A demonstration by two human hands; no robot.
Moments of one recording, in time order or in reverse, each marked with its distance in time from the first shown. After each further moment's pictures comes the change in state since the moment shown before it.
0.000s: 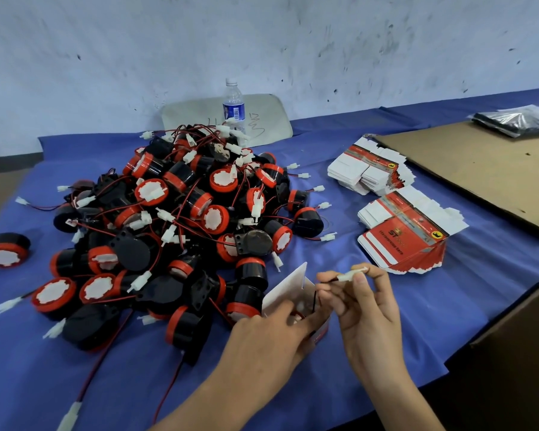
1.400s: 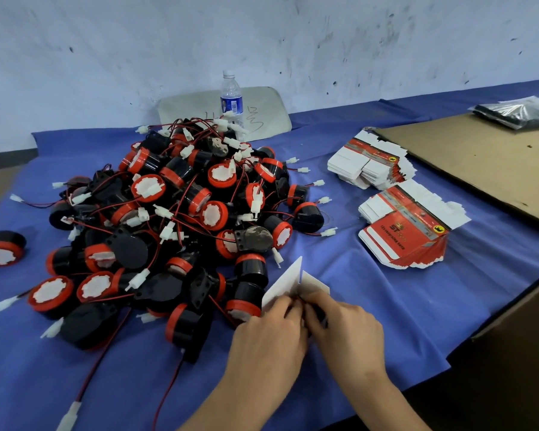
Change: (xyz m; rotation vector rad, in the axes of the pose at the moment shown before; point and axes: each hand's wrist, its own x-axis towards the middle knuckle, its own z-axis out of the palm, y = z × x) left_hand -0.004 0.009 0.007 -0.085 -0.209 -0.301; right_hand -0.011 0.013 0.007 -1.785 -0.112 -0.130
